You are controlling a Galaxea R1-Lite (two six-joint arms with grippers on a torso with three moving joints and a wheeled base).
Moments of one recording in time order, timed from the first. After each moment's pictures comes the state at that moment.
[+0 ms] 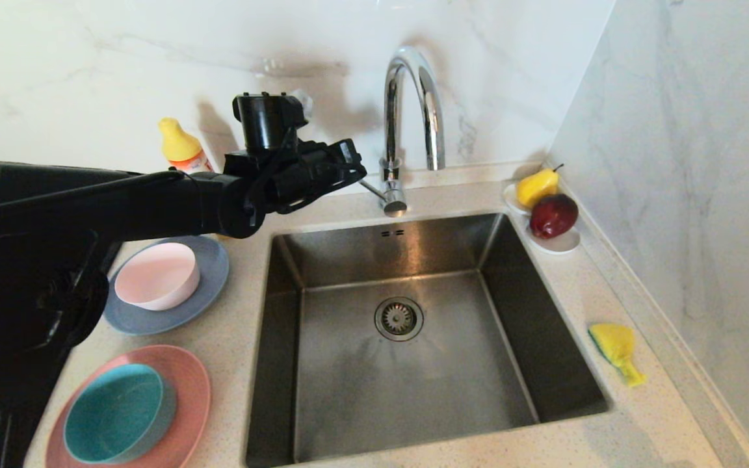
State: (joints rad) left arm -0.40 2.20 -1.86 -0.34 -0.08 -0.38; right arm 0.00 0.00 0.00 0.00 0.00 -0.01
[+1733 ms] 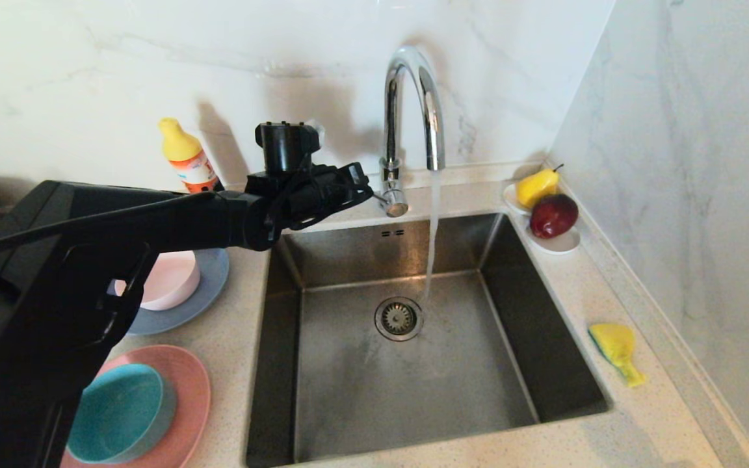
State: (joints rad) left arm -0.40 2.29 -1.89 -0.32 -0.12 -0.42; right arm 0.00 0.00 0.00 0.00 0.00 -0.01
